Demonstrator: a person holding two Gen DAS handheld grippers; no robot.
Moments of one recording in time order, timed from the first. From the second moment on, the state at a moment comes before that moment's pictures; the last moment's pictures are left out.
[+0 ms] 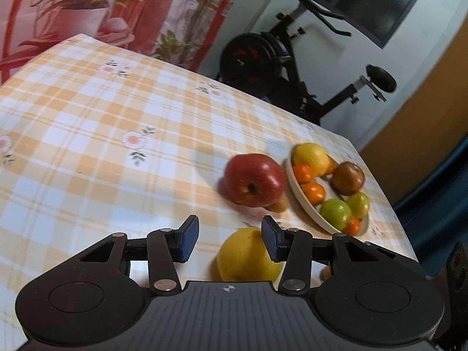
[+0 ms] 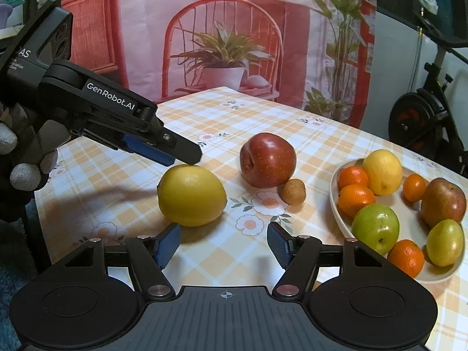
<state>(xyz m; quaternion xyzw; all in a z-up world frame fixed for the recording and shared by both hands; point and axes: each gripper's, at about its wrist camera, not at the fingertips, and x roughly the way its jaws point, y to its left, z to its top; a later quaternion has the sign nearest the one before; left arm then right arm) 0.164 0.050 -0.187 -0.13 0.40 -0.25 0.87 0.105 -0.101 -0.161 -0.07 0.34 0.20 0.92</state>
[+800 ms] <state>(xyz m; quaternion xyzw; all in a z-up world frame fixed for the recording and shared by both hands) 0.170 -0.001 -0.197 -0.11 0.43 -0.29 0.85 0.109 -0.098 -0.160 -0.07 0.33 0.20 0.92</state>
